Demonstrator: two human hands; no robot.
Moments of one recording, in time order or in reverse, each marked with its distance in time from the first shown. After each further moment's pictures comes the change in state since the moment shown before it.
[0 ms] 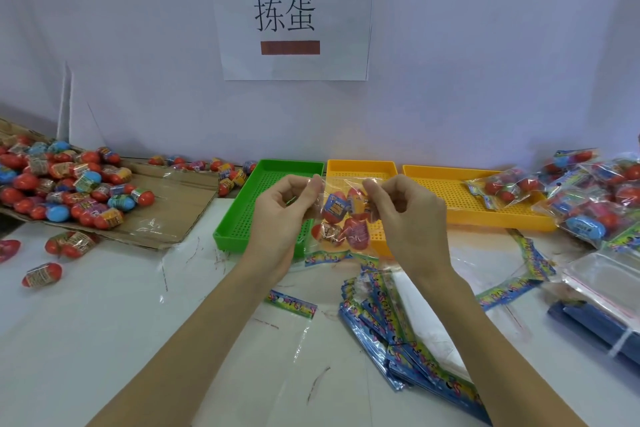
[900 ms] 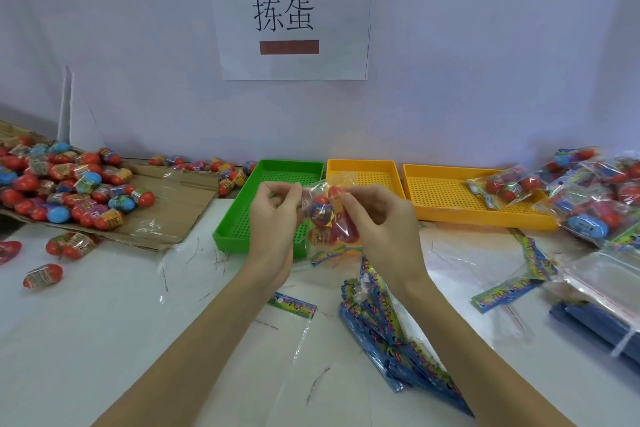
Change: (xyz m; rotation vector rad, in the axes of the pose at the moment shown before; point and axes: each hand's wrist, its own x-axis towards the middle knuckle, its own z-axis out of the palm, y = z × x) left_hand 0.000 -0.004 0.006 -0.021 0.267 -0.022; right_hand -0.015 -0.008 0.021 0.298 -0.101 0.226
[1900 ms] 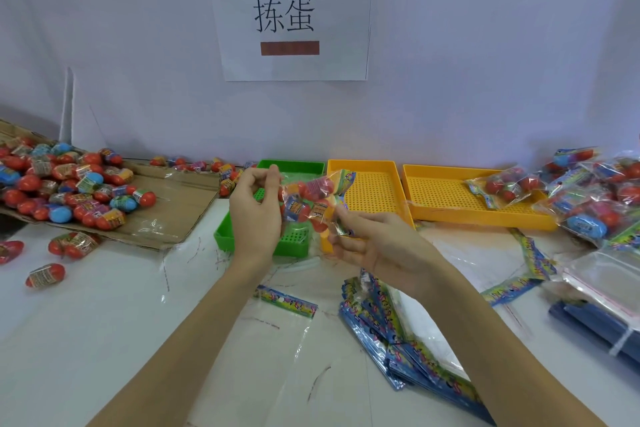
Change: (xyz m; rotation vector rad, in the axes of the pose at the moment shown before) left_hand 0.023 -0.004 -0.021 0.324 0.084 0.285; right_hand 0.006 -0.005 -0.016 0.603 -0.439 0.686
